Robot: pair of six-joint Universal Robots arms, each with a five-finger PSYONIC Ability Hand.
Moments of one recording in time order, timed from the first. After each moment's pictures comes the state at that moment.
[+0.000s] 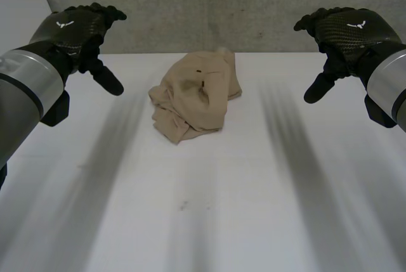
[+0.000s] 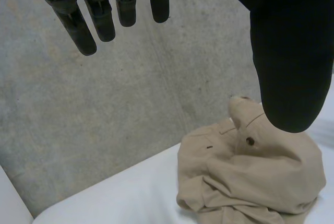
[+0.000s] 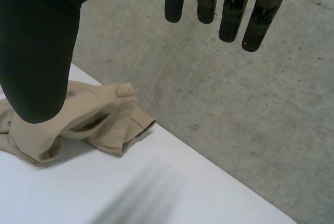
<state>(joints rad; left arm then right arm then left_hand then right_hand) 4.32 -1.67 -1.35 2.98 -1.57 3.22 1.94 -1.47 1.33 0.23 1.49 2.92 0.18 0.18 0.21 0.20 0.04 0.17 0.20 0.21 0.23 0.06</state>
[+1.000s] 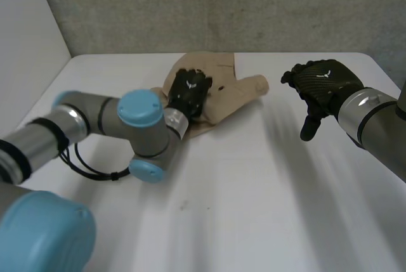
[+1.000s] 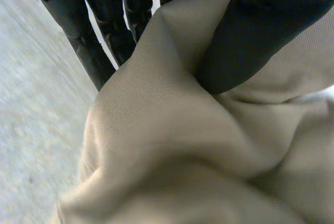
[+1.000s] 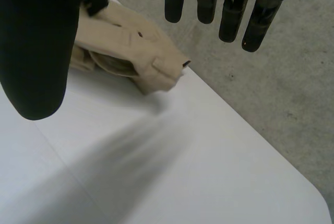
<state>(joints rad) 4.10 -2.63 -0.79 3.47 -1.53 3.52 1.93 -1.30 1.36 0.24 1.46 2.71 1.09 1.19 1.18 1.18 0.96 0.17 0.20 0.21 0.23 0.06</state>
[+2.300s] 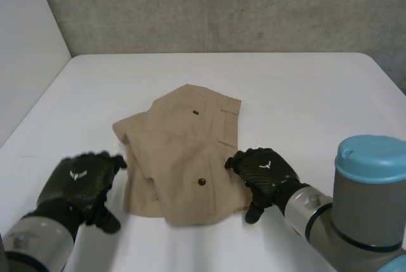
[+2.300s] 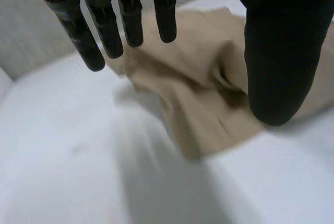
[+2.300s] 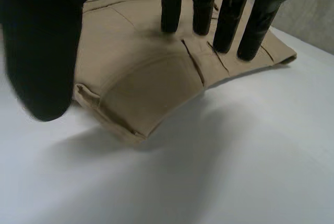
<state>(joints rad) 4.11 -1.48 -1.97 3.01 -1.86 3.19 2.11 -1.22 1.81 -0.14 1.35 2.92 0.37 0.38 0.37 0.38 0.21 0.25 0.29 0.29 0.29 0.12</state>
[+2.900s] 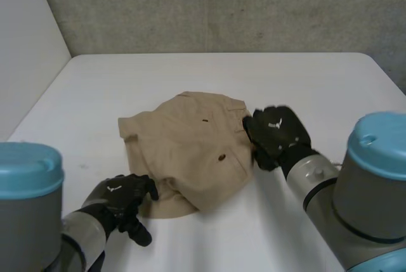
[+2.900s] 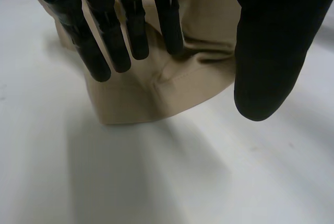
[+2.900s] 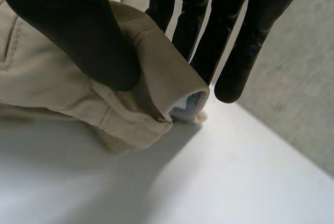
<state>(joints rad) 4.12 -1.71 -1.89 2.97 -1.68 3.02 2.16 -1.30 1.73 -0.20 1.54 2.85 0.52 0.52 0.52 0.52 0.33 0.96 1.17 1.17 1.19 0.97</state>
